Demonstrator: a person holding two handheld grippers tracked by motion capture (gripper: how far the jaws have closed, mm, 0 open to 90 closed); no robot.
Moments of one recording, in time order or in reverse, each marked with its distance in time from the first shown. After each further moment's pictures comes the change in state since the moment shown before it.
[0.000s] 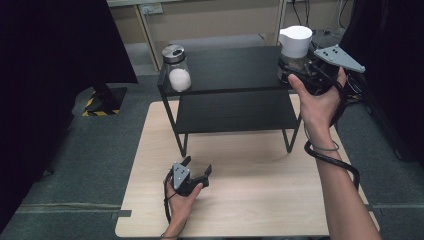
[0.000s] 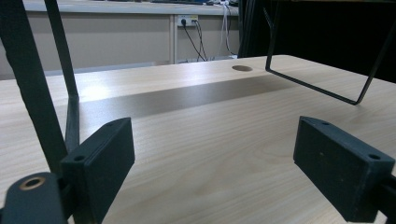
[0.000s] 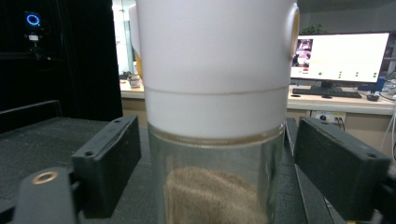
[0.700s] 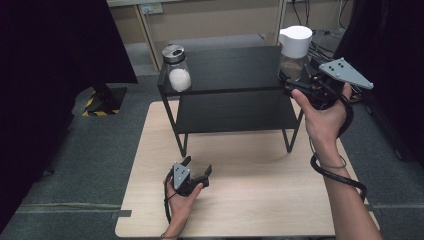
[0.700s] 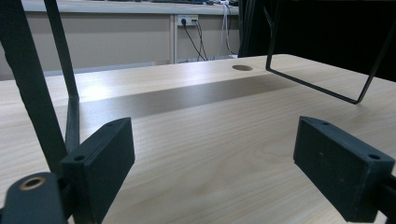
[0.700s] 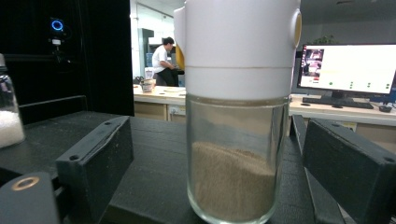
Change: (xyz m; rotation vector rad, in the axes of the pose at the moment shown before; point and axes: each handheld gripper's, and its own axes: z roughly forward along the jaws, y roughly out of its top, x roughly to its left) left arm -0.001 0.000 0.000 0.001 0.001 0.001; right arm 0.000 -0.016 -0.031 -0.040 0.048 -0.022
